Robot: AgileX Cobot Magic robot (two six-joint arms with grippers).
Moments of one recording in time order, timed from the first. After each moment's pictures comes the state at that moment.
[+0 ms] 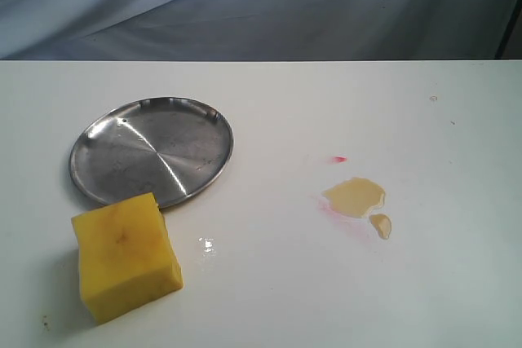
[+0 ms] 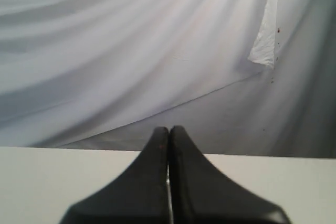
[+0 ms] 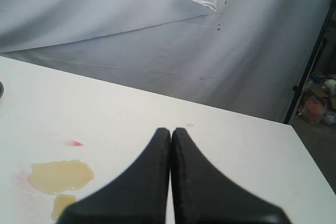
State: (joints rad) left arm -0.12 0.00 0.00 0.17 -0.05 -0.28; right arm 0.07 0.00 0.00 0.07 0.14 -0.28
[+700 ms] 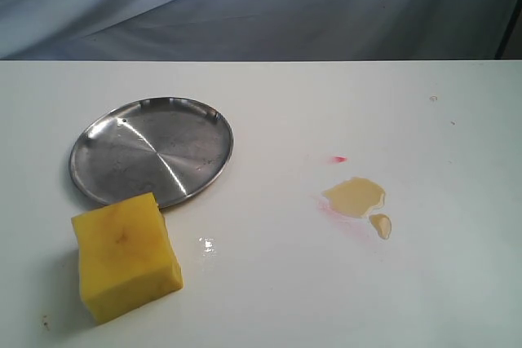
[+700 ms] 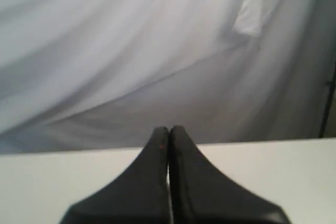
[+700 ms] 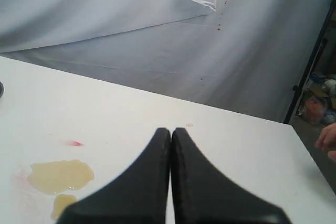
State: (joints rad) left arm -0.14 0.84 -0.57 0.56 -0.10 -0.63; right arm 0.07 0.00 0.00 0.07 0.14 -0.28
